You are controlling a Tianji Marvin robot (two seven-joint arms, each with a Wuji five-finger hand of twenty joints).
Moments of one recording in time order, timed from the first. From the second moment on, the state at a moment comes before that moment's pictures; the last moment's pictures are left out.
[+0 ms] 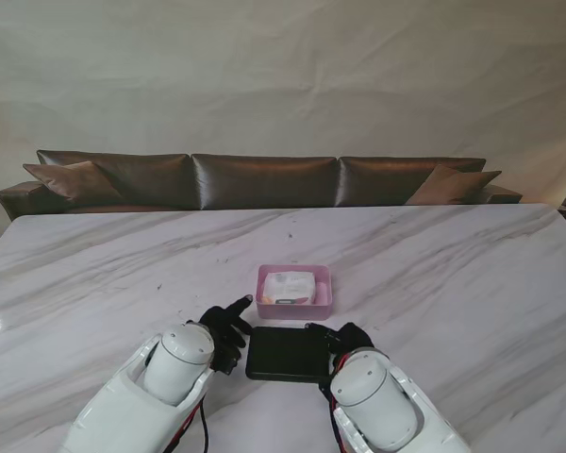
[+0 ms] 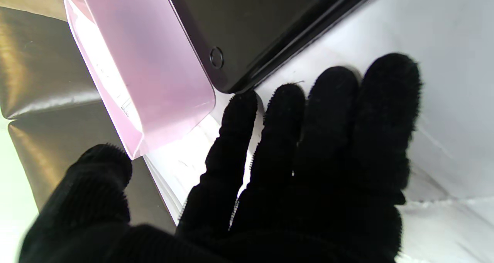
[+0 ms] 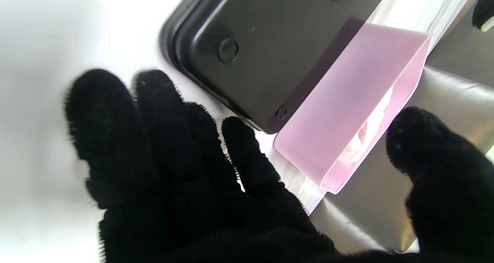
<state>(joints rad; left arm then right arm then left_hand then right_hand) 1.42 -1.30 -1.04 -1.48 -0.07 0.72 0.18 -1.62 -1.30 1.06 -1.74 -0.14 0.87 -0.27 0.42 -0.08 0.09 0.16 0.89 0.14 0.42 0.26 0.92 0.21 0.71 0.44 1.01 0.24 0.93 0.48 0.97 0.26 1.04 0.25 0.19 -0.47 0.79 0.12 0.66 0.46 0.57 0.17 0.83 0.47 0.64 0.35 1.03 0.38 0.61 0.29 0.97 0.40 1.33 0.05</state>
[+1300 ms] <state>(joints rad) 1.51 -1.36 -1.09 -1.57 -0.15 0.77 0.35 -1.57 -1.33 1.12 -1.67 0.07 0.84 -0.30 0.42 -0.08 0.09 0.16 0.83 0.13 0.20 0.17 0.87 0.22 0.65 0.45 0.89 0.24 0.92 0.44 0.84 0.25 1.11 0.27 0.19 -0.47 0.79 0.12 0.66 0.45 0.57 0.16 0.83 0.45 0.70 0.36 1.01 0.38 0.61 0.31 0.95 0.40 1.33 0.04</state>
